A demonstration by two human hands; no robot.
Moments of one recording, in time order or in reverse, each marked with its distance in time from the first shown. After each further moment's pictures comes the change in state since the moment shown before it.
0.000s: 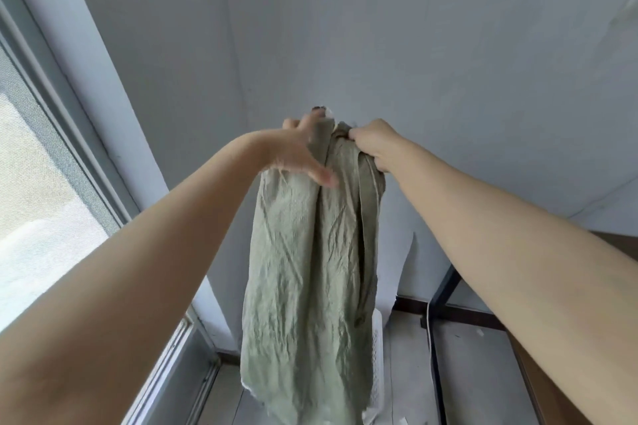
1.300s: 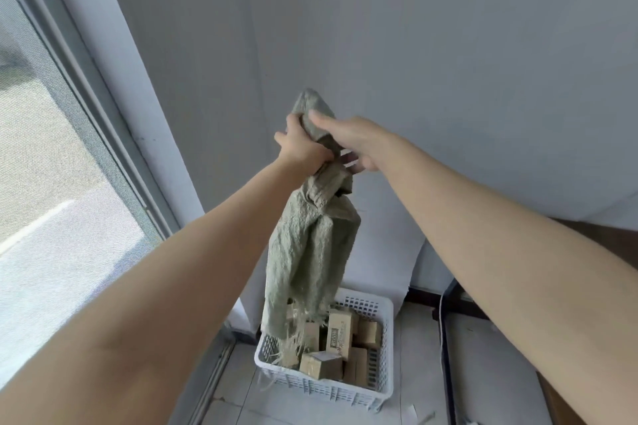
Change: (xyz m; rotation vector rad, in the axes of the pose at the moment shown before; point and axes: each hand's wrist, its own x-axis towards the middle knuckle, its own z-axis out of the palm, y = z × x) left_hand 0.010 -0.015 0.050 -0.591 0.534 -0.177; right_hand -0.032 -0.006 0.033 -0.013 -0.276 0.006
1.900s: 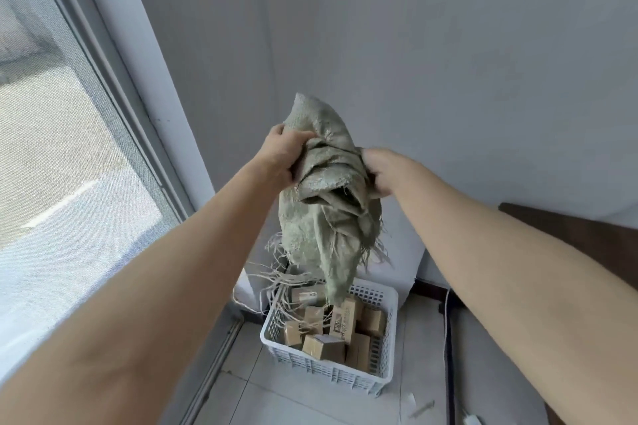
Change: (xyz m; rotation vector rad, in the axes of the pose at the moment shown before) left_hand -0.018 -0.020 -0.018 -0.569 -0.060 -0.307; right_hand -0.005 0.060 -0.004 0.228 -0.164 0.330
